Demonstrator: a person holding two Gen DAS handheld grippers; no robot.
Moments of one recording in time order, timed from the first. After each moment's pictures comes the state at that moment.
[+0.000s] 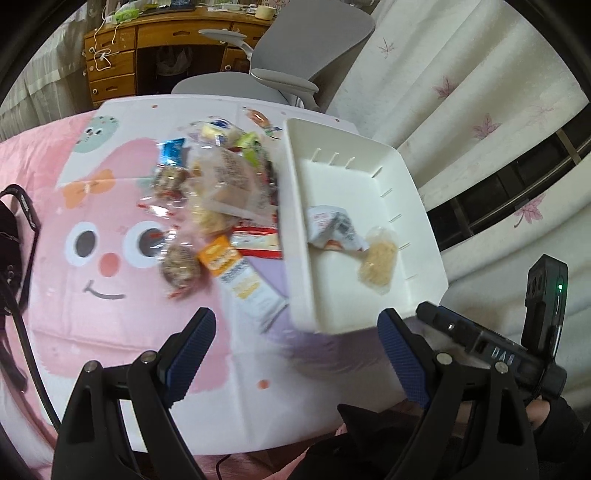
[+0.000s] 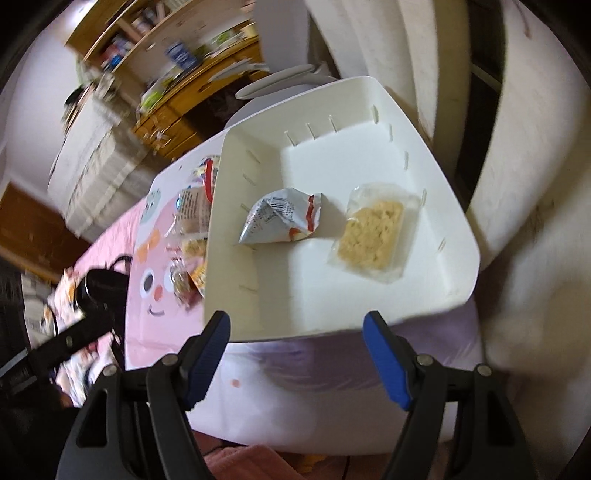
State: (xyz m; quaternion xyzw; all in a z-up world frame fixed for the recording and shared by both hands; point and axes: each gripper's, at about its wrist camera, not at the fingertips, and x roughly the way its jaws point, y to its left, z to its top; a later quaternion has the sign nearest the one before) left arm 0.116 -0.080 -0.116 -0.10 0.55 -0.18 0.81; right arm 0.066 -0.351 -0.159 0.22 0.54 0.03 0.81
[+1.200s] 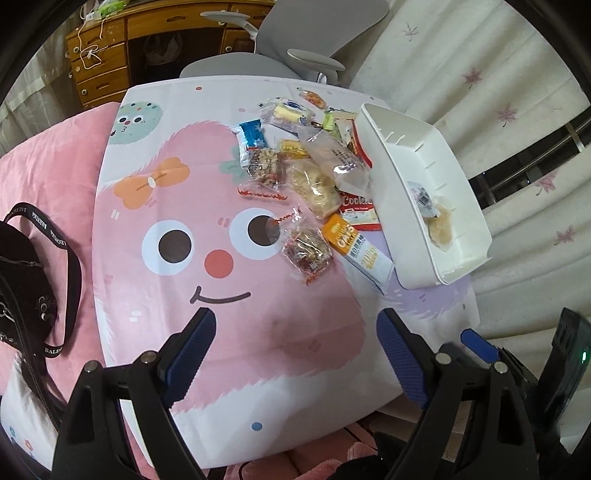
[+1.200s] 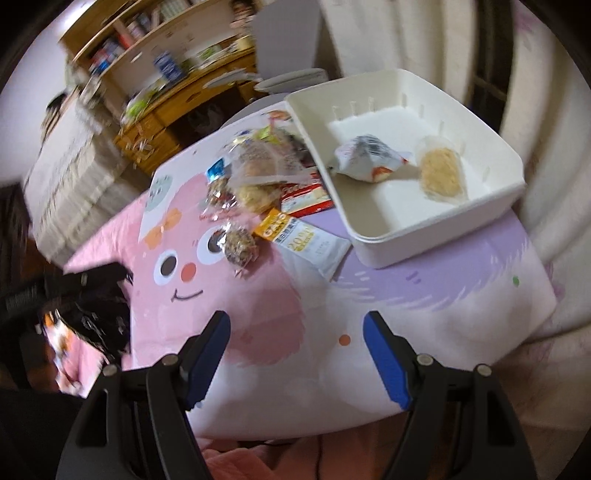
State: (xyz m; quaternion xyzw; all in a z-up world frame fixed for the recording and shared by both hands) left arm 0.158 0.066 -0.149 -0.04 0.60 -0.22 0.77; right arm 0.022 -0.159 -0.171 0.17 0.51 -0.05 0.84
